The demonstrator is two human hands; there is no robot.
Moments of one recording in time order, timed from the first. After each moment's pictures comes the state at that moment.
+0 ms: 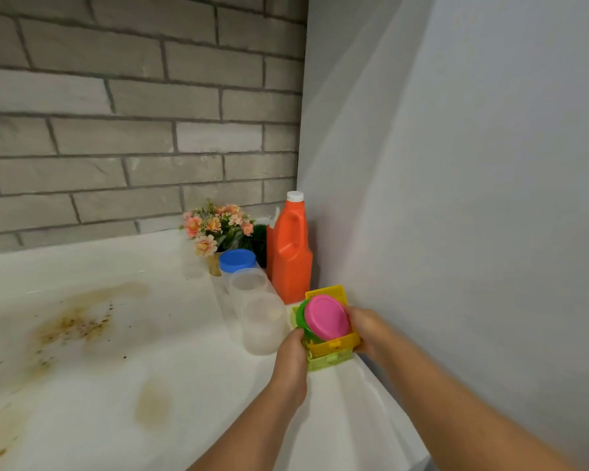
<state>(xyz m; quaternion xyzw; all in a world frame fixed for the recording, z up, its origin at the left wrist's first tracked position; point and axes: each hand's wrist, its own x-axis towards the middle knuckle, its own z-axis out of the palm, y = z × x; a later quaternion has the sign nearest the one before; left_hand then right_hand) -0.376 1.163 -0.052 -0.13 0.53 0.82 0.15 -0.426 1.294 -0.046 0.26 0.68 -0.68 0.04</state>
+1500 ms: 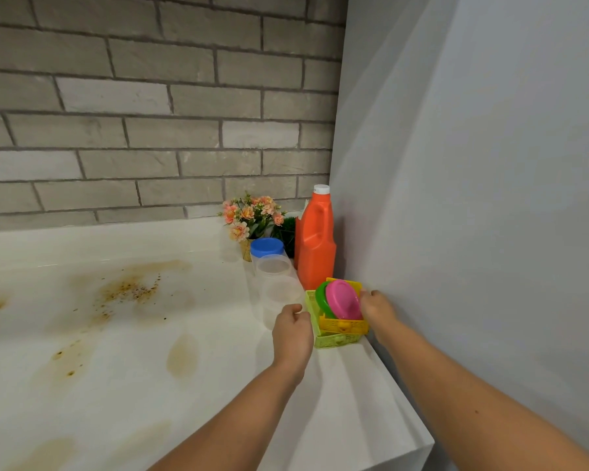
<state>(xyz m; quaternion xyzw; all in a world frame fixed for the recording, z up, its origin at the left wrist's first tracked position) -0.335 1.154 -0.013 -0.14 0.73 0.67 -0.03 -0.420 1.290 -0.027 0.21 0.86 -0.47 -0.02</state>
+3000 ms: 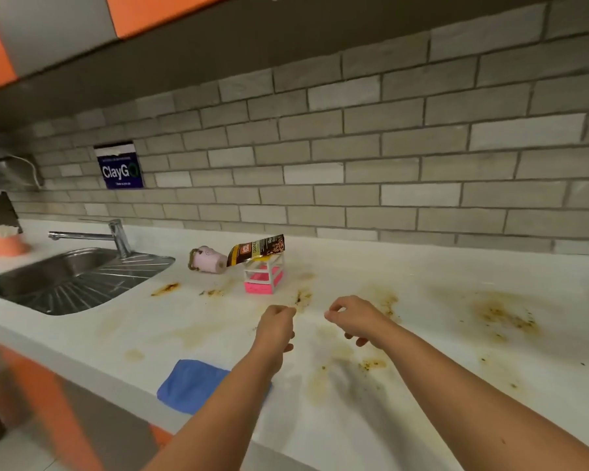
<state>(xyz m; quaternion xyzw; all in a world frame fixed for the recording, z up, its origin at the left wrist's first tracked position) -0.082 0.550 0.045 -0.38 0.66 0.60 -0.23 -0.185 0.655 0.059 -0.32 0.85 -0.36 0.22</state>
